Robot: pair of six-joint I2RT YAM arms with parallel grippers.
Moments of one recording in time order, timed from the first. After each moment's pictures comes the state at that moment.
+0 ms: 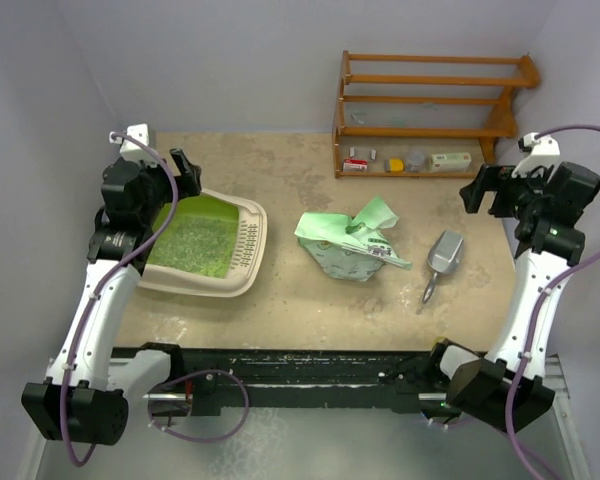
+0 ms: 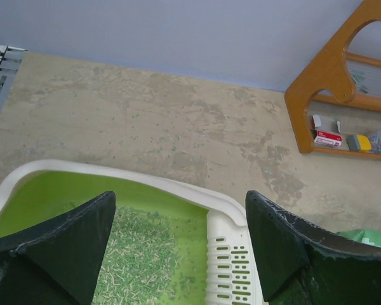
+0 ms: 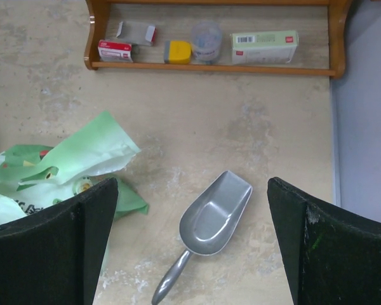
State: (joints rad) left arm -0.08 1.03 1.06 -0.23 0.00 -0.26; right arm -0.48 1.09 1.27 -0.65 -0.54 -0.17
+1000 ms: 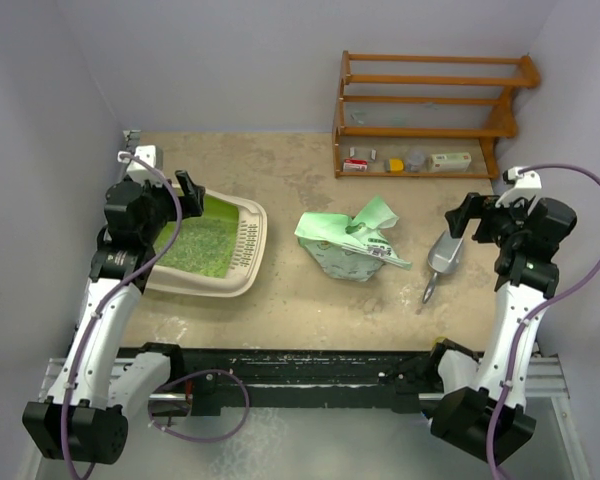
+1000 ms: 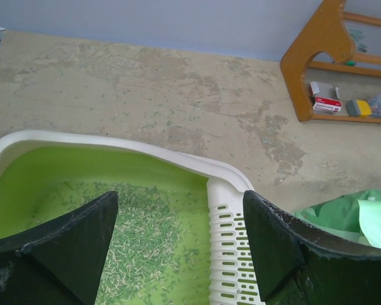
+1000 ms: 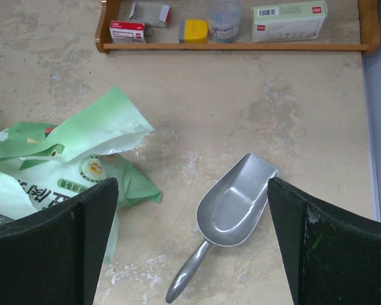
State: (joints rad) left arm -0.08 0.92 0.92 -0.23 0.06 -0.22; right arm -0.48 0.88 0.94 -0.50 -0.58 -0.11
